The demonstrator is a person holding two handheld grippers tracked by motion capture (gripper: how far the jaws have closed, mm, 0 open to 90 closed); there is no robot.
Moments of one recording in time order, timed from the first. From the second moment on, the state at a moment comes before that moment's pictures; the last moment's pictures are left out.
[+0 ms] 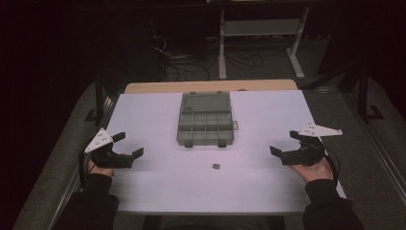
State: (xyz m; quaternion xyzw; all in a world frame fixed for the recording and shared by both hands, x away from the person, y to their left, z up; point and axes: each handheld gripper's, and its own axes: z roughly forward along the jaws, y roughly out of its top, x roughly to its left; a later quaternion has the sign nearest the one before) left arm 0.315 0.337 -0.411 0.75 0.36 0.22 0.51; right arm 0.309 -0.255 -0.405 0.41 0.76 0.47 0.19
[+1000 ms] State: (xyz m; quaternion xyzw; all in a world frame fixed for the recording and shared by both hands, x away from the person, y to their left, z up) left arm 0.314 0.336 -0.412 0.76 0.35 0.22 0.50; right arm 0.309 -0.252 -0.403 0.41 0.76 0.47 0.18
